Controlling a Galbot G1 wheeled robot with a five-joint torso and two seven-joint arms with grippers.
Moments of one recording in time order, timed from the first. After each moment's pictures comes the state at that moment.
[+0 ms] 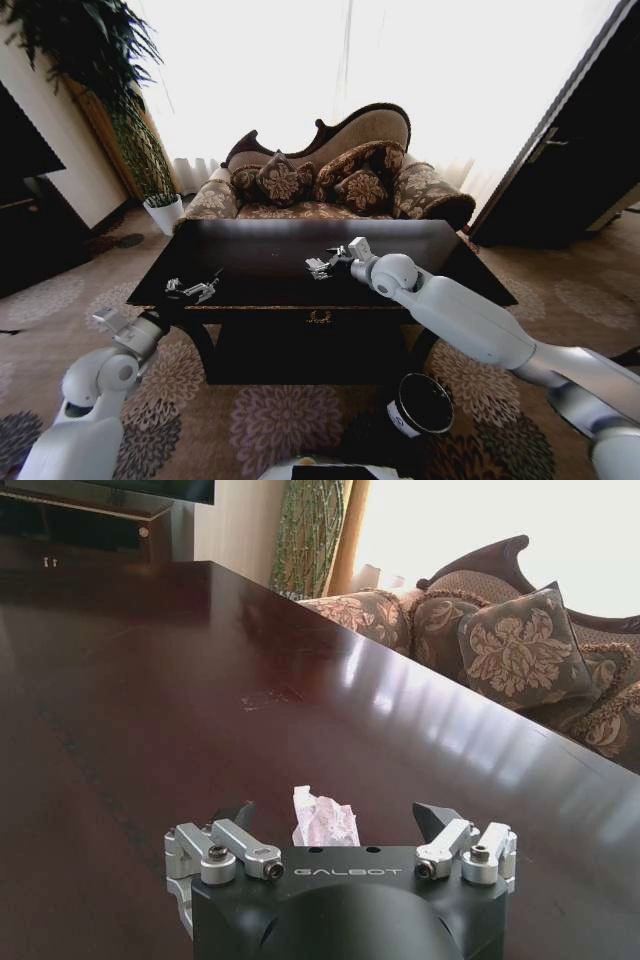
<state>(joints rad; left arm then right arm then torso) 1.35 -1.11 -0.89 -2.08 -0.80 0.36 0.37 -0.21 0.83 -0.46 1.75 0.87 -0.60 0.03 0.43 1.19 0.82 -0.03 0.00</state>
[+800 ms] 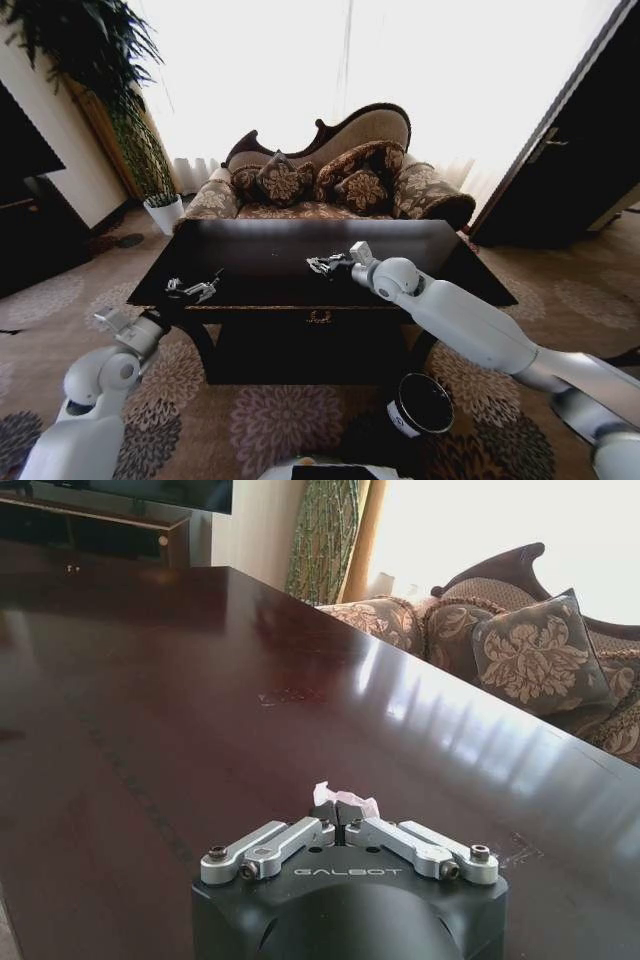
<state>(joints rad) 1.34 -1.11 -0.88 -2.08 -0.80 0.36 0.37 -0.25 0.81 -0.44 1.77 0.84 -0.57 -0.03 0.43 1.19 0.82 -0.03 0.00</state>
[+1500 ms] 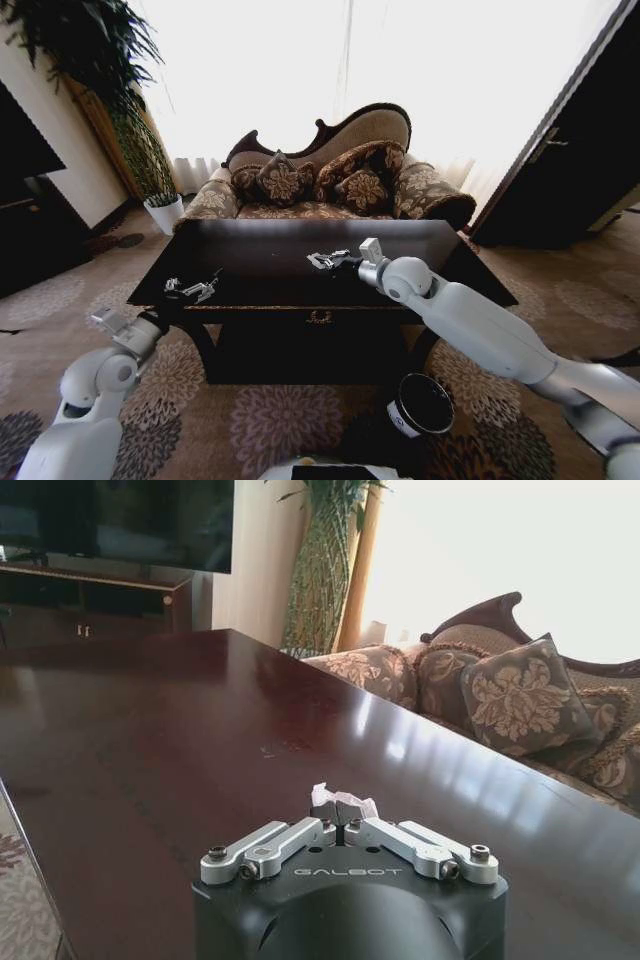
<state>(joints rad) 1.35 -1.11 -0.89 -2.09 -0.80 0.36 0.37 -0.41 0.71 -0.23 1.92 0.86 -0.53 -0.06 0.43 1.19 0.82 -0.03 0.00</state>
